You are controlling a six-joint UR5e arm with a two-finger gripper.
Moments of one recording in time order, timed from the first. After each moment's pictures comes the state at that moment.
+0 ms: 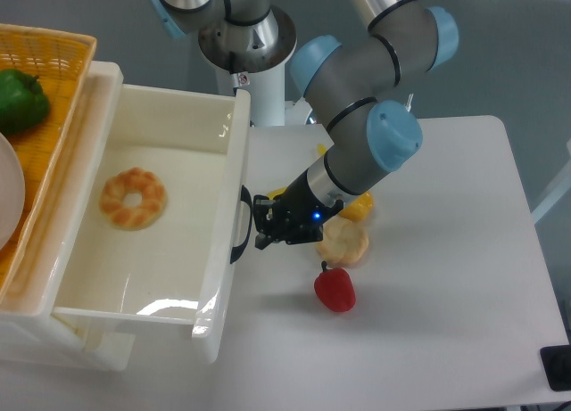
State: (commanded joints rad) arm 2.58 -1.92 -1.56 -1.48 0.93 0.72
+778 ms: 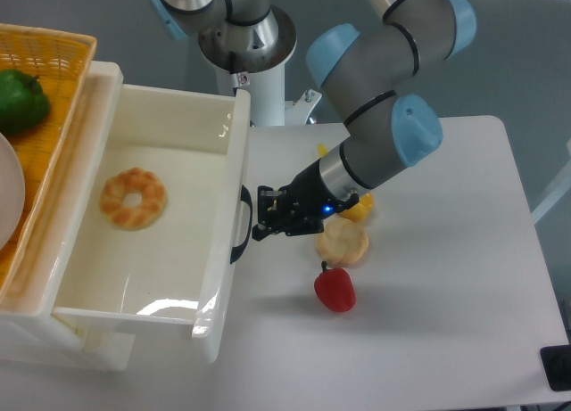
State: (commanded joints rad) arm 2.58 -1.93 -1.52 -1.61 0.90 0.72
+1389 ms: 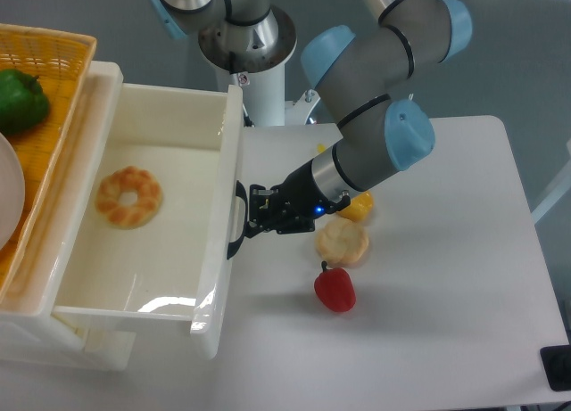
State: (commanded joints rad) arm 2.58 -1.92 -1.52 -1.62 0.90 0.72
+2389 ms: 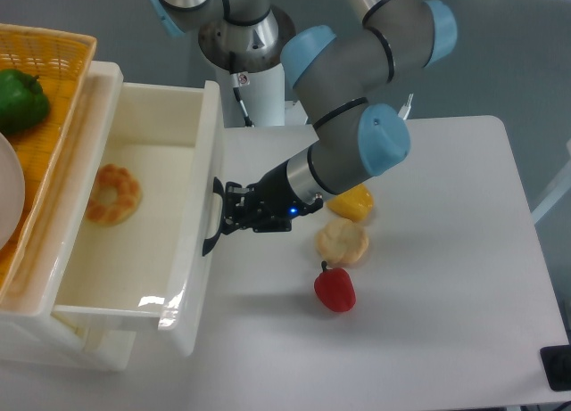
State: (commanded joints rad) arm 2.50 -1.92 -1.51 -1.65 0.90 0.71
